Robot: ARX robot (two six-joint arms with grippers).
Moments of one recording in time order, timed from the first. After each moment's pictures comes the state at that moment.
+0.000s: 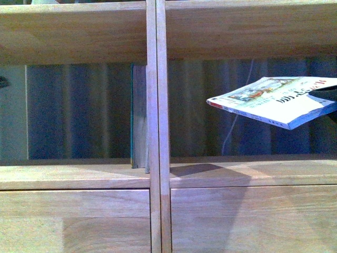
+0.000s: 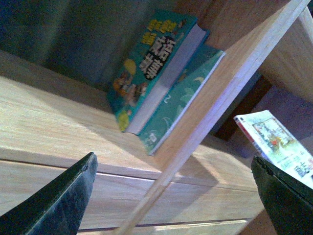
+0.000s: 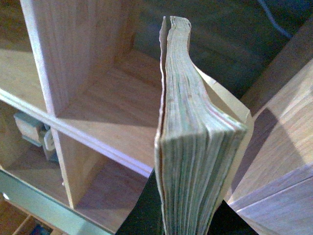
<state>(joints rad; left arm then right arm) 0.12 1.28 0.81 0.73 0.63 -0.70 -0.03 1.33 0.75 1.00 -0.33 1.28</state>
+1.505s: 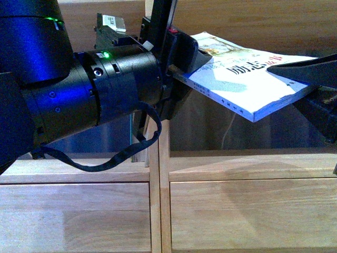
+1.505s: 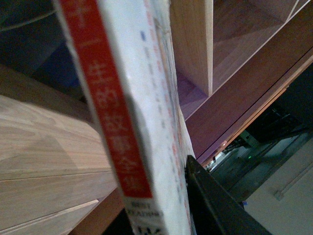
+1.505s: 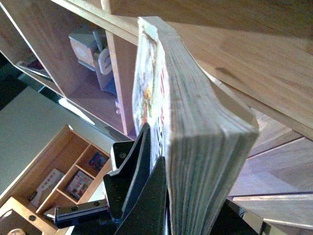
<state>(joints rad) -0.48 1.59 1.06 0.96 0.41 -0.96 0.15 1.27 0.62 1.17 -0.44 1.36</state>
